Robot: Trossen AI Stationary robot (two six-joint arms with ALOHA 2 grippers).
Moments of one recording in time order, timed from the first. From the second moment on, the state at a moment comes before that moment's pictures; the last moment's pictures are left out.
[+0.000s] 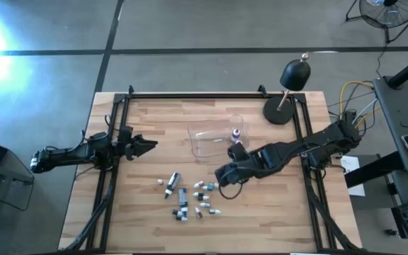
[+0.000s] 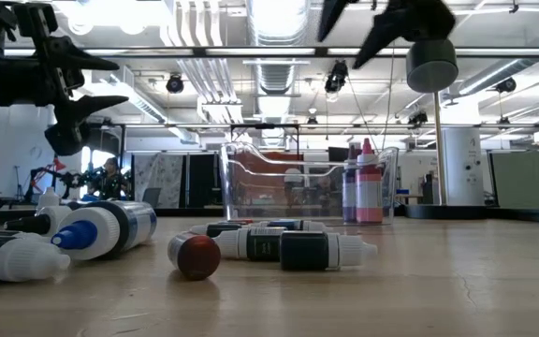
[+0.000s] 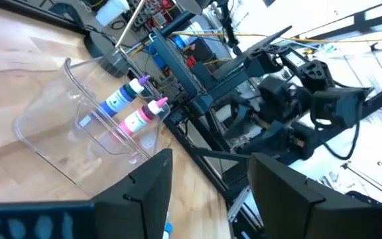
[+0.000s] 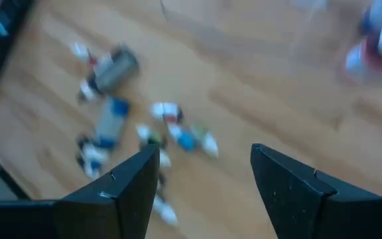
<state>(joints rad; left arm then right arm) 0.11 0.05 0.01 0.05 -0.02 -0.93 0.32 1.66 1.50 -0.94 0.32 1.36</state>
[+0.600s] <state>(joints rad) 0.10 0.09 0.01 0.03 -0.09 -1.29 0.54 1.66 1.23 -0.94 0.04 1.60</state>
